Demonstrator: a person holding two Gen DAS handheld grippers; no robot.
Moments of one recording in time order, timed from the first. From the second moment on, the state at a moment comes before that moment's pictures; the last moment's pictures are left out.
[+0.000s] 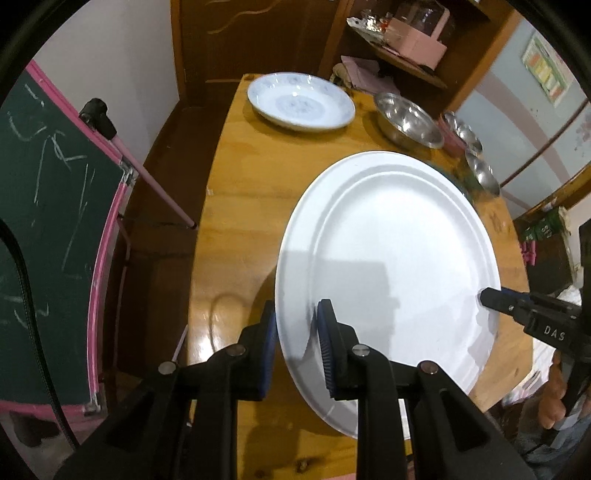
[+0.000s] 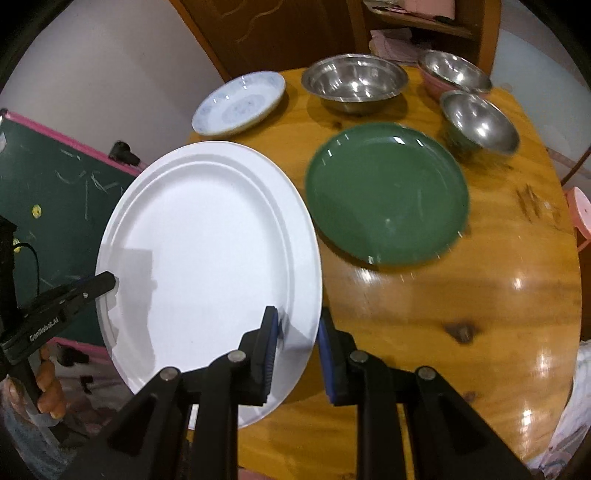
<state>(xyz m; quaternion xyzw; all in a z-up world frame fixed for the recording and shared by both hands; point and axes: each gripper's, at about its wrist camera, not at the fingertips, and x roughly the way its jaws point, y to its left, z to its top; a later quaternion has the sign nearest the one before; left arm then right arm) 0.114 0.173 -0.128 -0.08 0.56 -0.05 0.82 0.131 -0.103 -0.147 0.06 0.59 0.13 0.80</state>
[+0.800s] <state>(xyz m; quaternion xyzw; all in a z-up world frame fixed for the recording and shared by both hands) 0.084 0.152 -0.219 -0.10 0.61 -0.04 0.78 0.089 -0.116 -0.219 0.04 0.63 0.10 0.77</state>
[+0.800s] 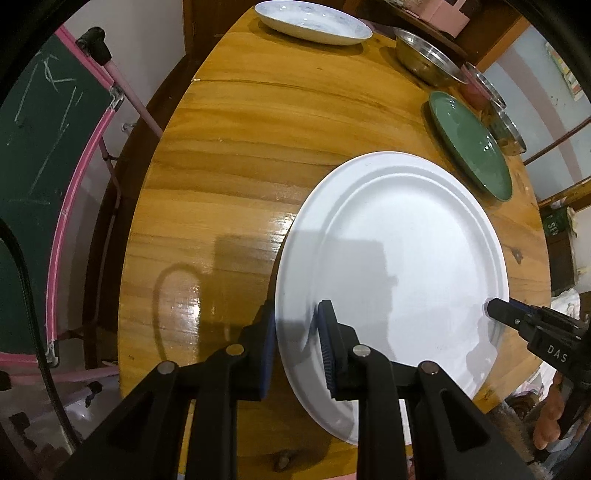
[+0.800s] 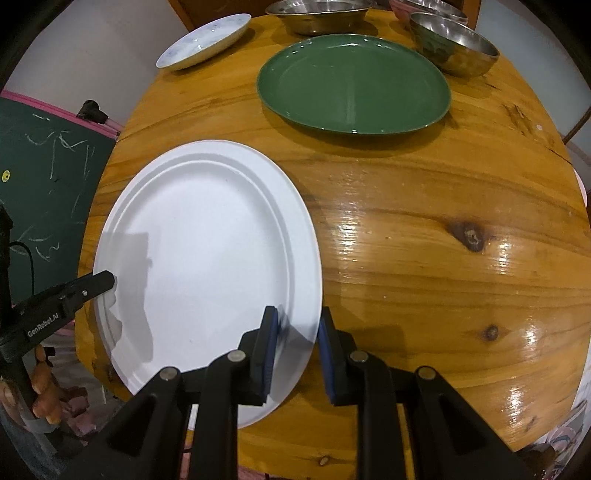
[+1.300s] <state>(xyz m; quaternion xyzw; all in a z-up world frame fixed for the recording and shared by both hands) 0.081 0.151 -0.217 -0.10 0.62 -0.02 0.78 0.088 -0.114 -0.219 0.03 0.63 0.11 0.77</state>
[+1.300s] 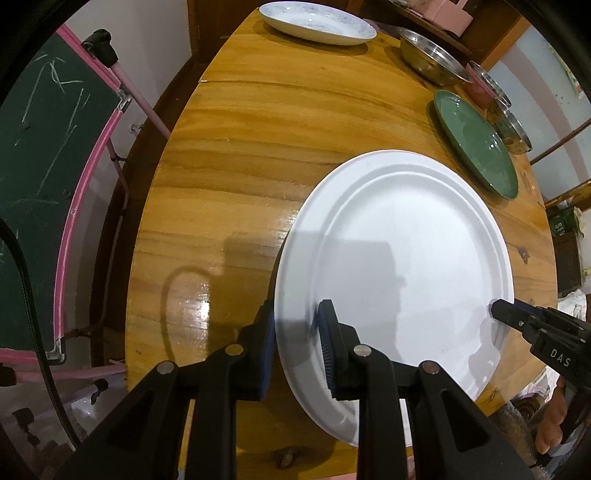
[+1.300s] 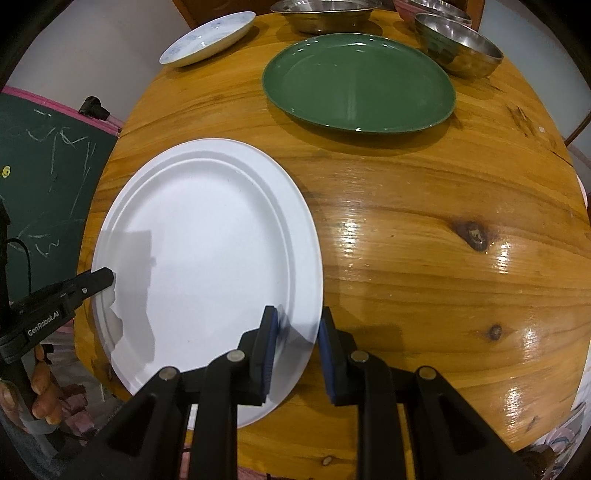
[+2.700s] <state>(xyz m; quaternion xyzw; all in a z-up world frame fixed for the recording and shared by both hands) 0.058 0.142 -0.149 -0.09 0.53 -0.01 0.84 0.071 -0.123 -0.194 0.02 0.59 0.09 0.80</state>
